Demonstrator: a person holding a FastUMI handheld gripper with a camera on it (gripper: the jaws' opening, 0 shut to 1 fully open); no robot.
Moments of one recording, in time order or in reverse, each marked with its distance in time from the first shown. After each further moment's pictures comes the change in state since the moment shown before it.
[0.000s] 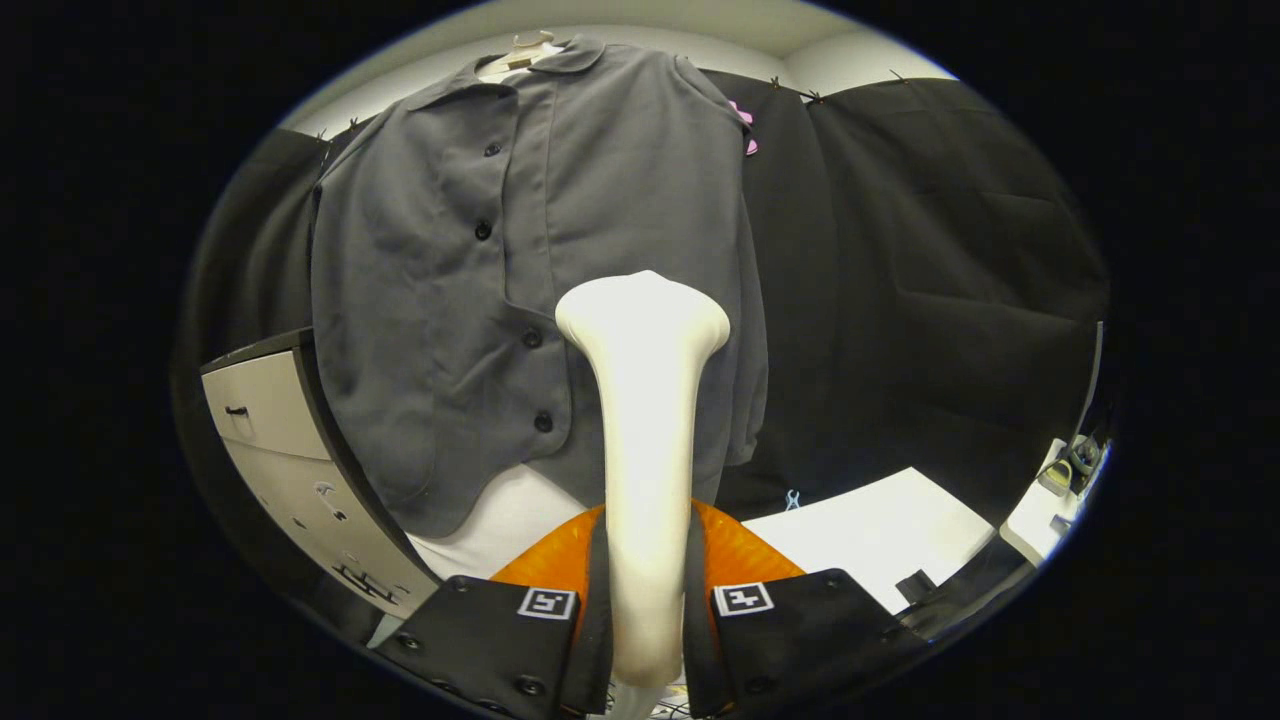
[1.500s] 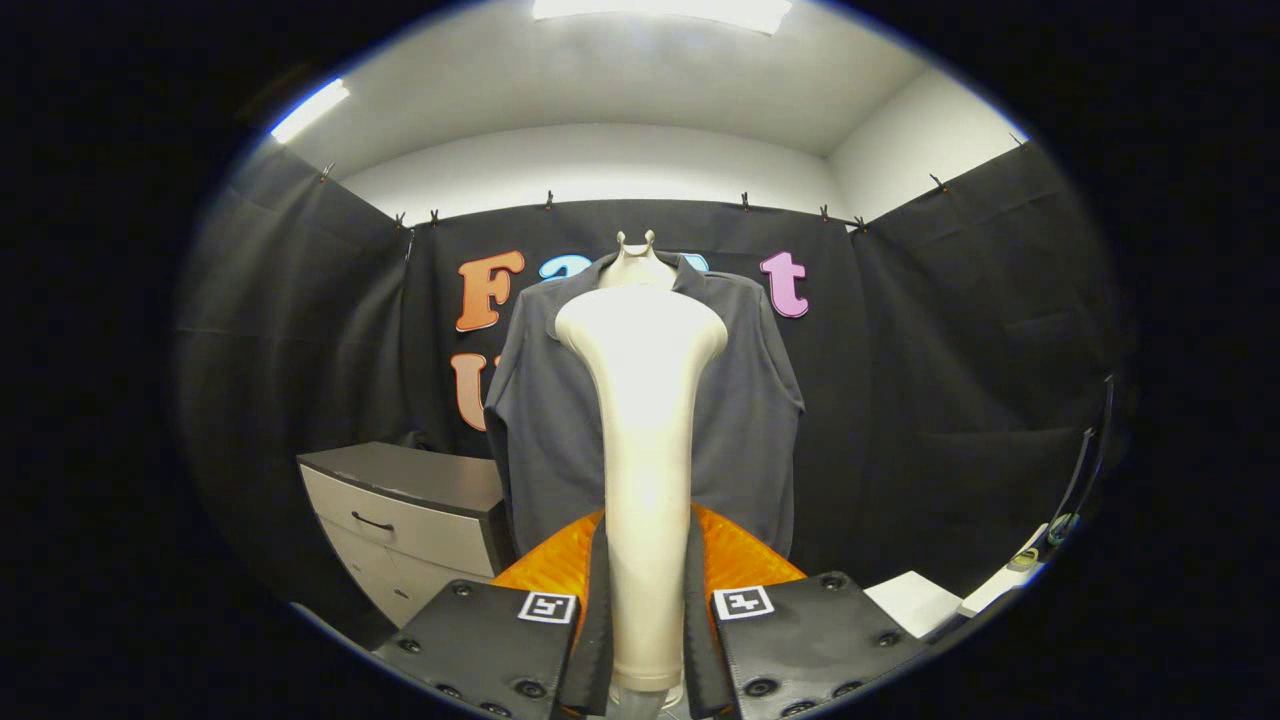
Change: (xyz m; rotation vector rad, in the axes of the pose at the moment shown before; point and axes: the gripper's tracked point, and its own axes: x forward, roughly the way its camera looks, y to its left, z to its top) arm -0.207 0.098 0.193 -0.057 -0.342 0.144
